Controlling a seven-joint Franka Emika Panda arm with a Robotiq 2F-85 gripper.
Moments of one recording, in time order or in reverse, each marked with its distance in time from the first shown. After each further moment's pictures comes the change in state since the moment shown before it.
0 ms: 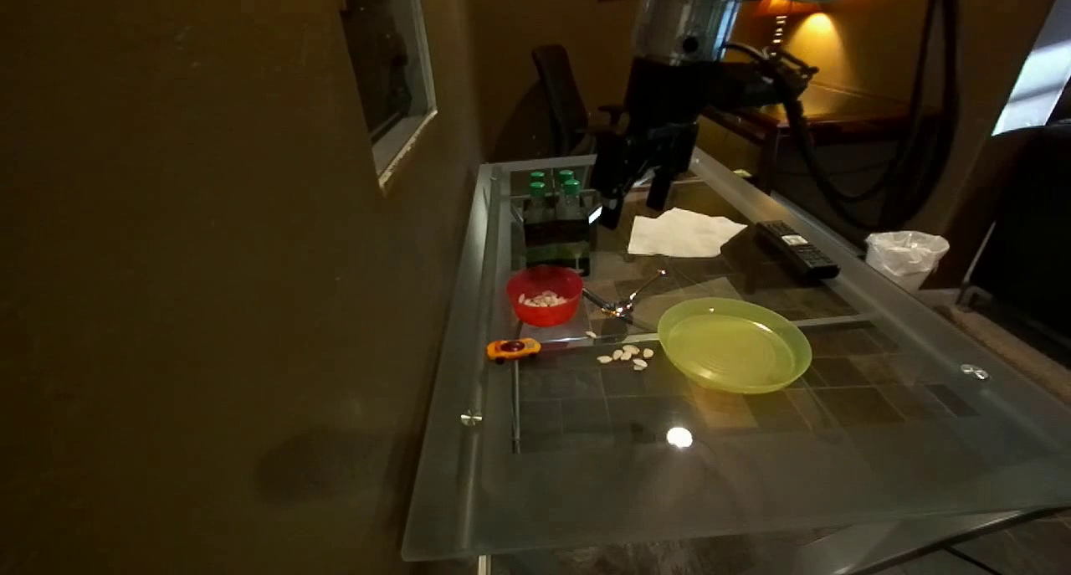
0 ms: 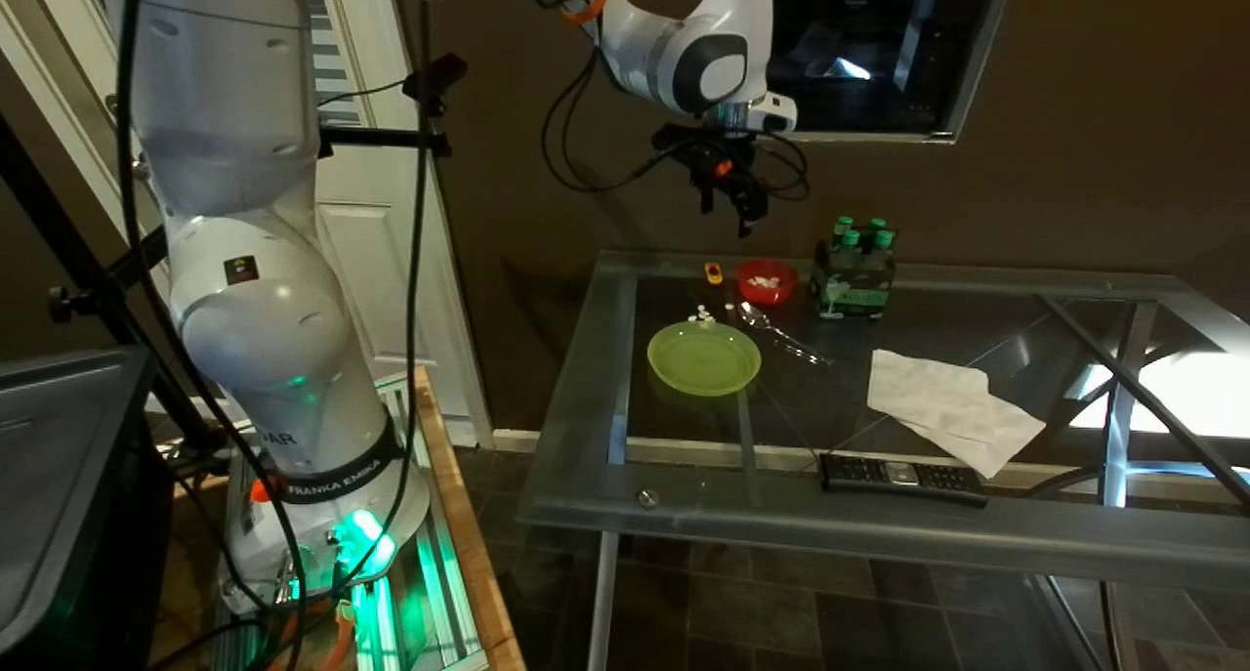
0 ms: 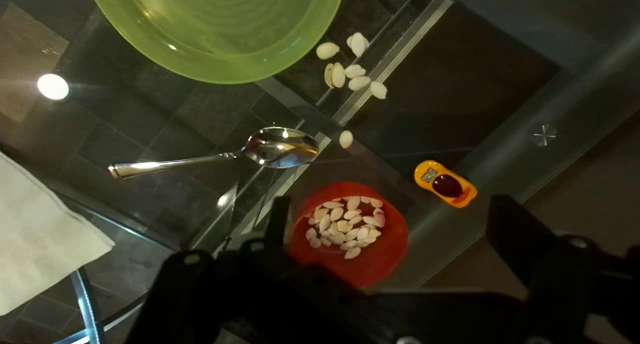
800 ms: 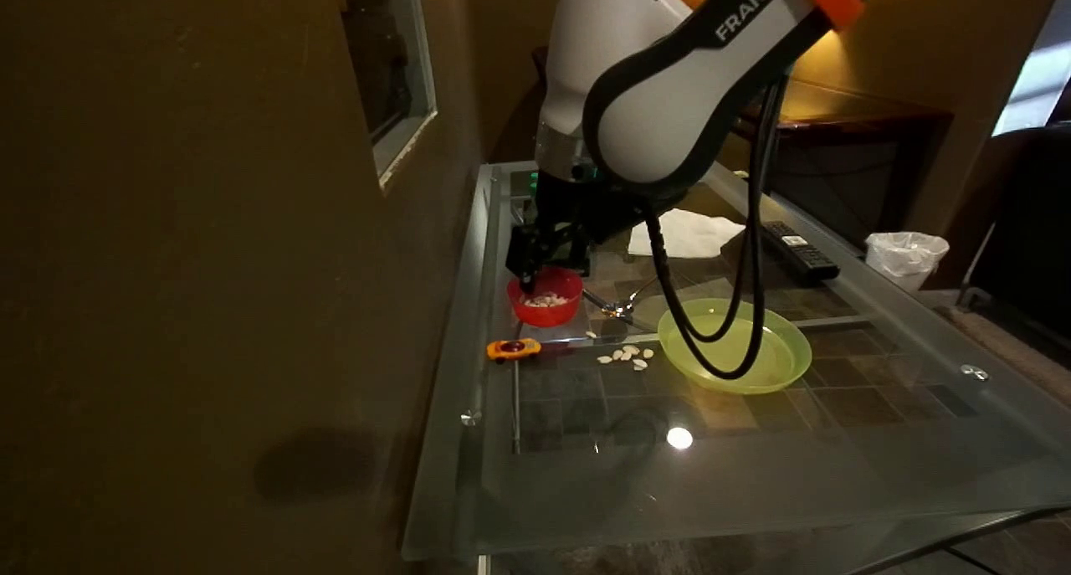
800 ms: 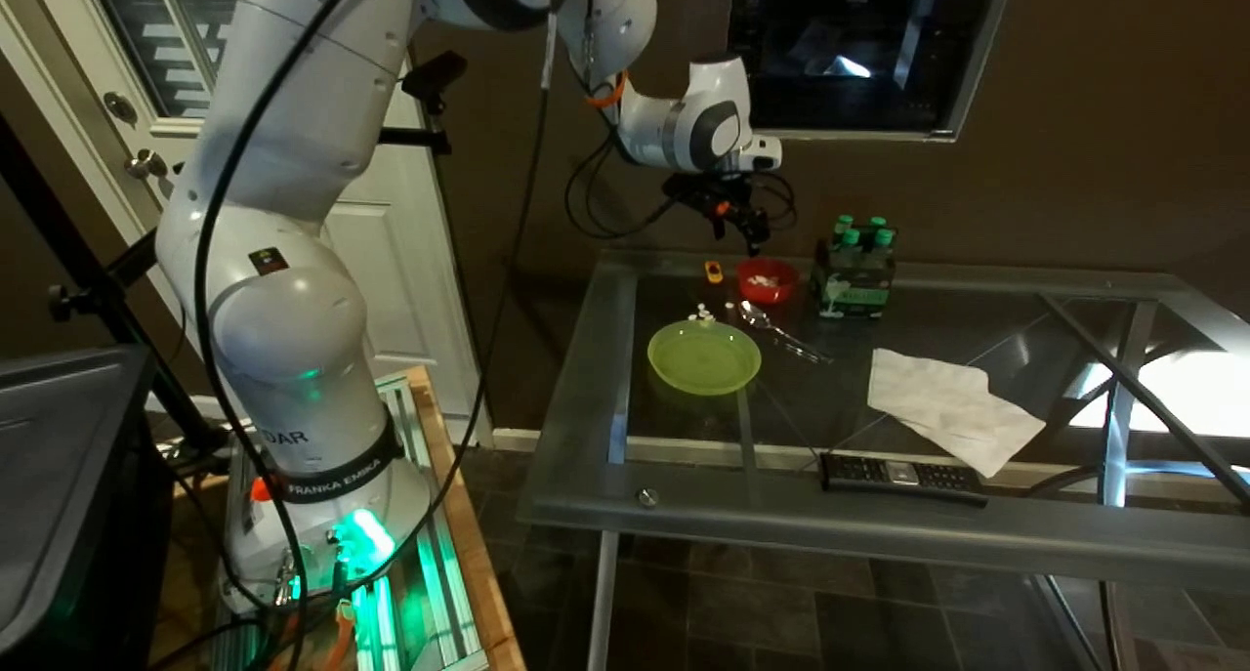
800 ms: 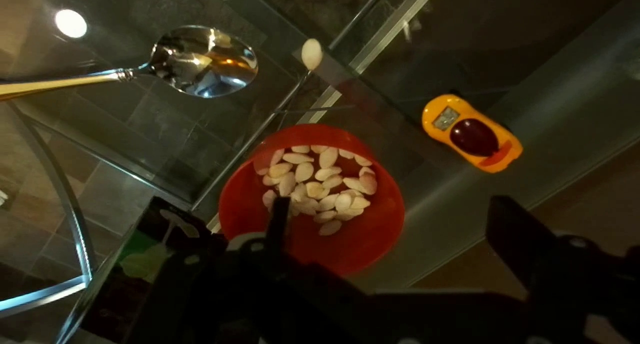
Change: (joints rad) arm 0.171 0.351 -0.102 0.249 -0.204 0.208 0.241
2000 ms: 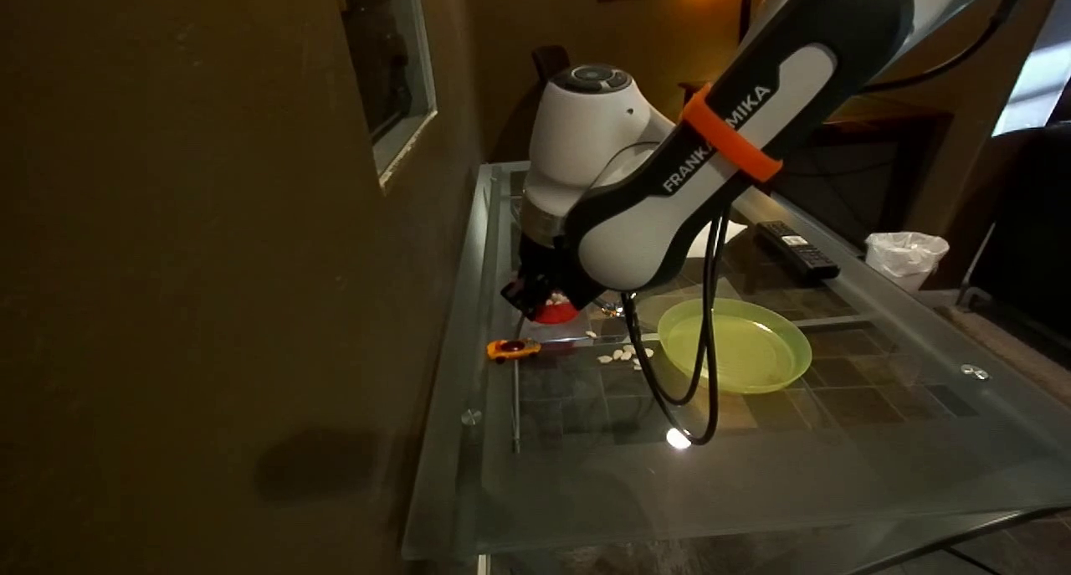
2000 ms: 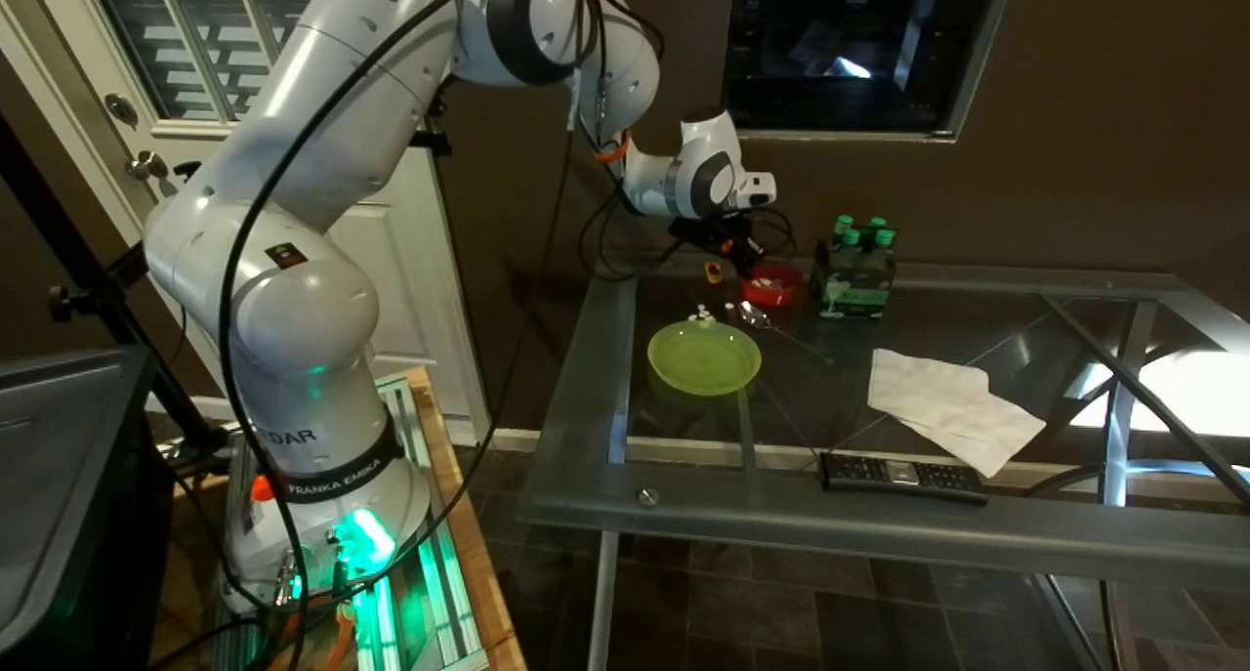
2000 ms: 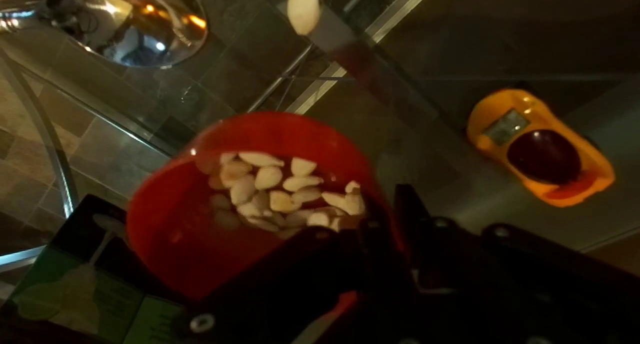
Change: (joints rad) arm 0.121 0.206 -0.135 0.112 -0.003 0.172 0.008
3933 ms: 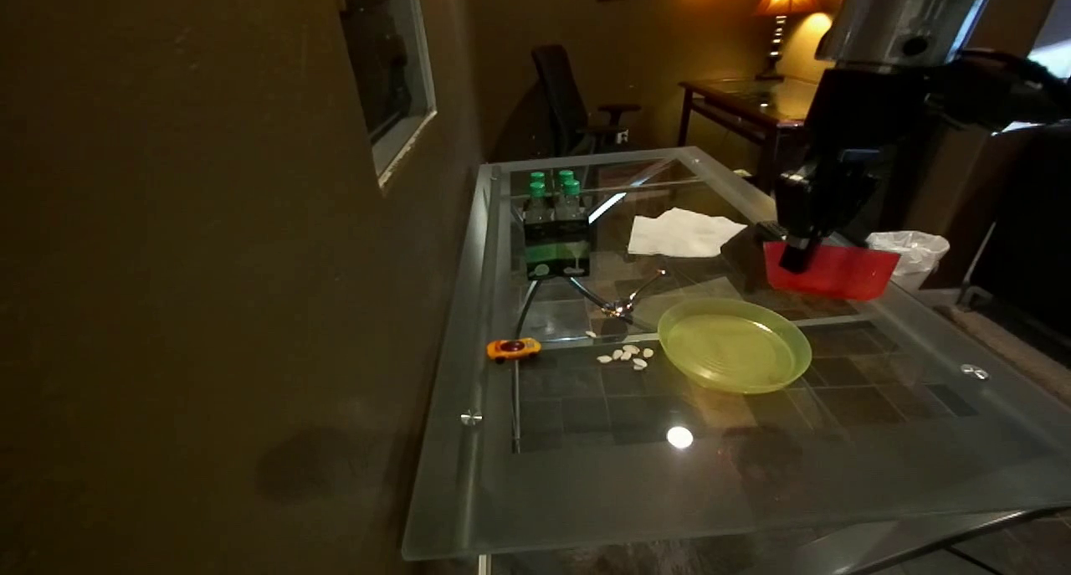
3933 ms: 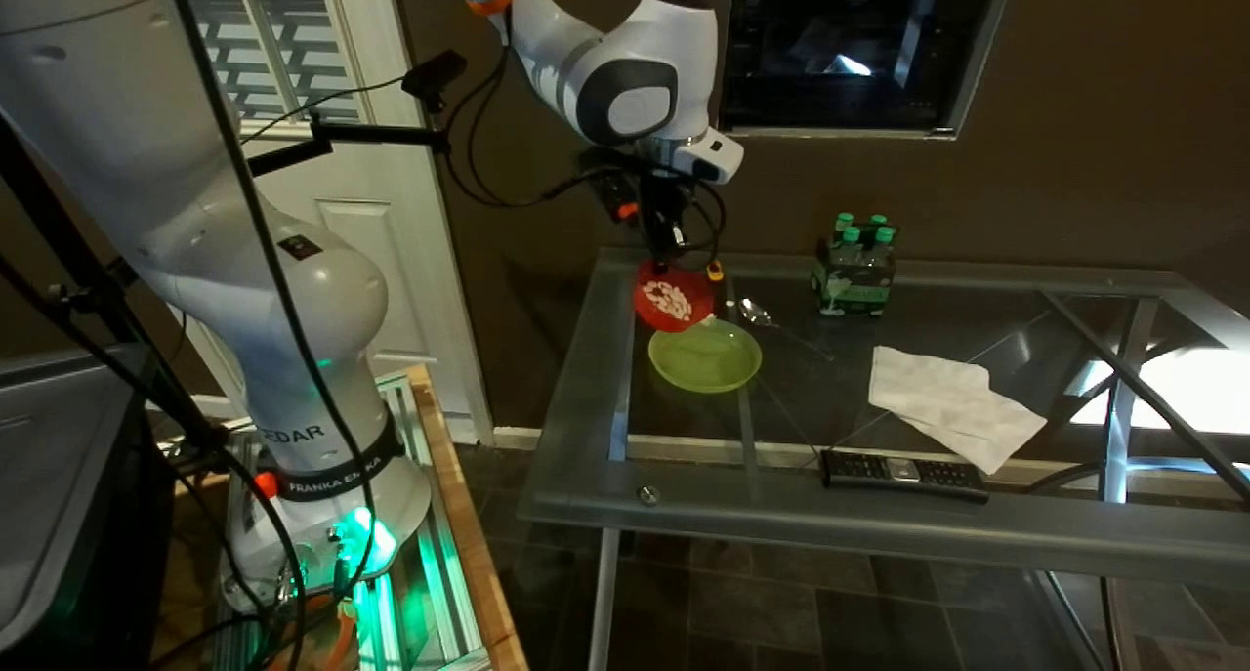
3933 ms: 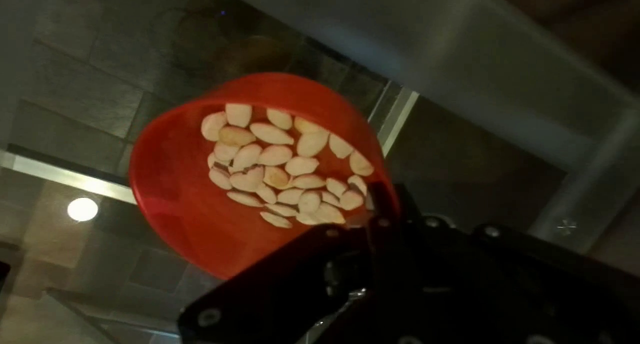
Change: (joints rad) arm 0.115 -0.984 -0.259 -0.897 0.283 -0.334 -0.154
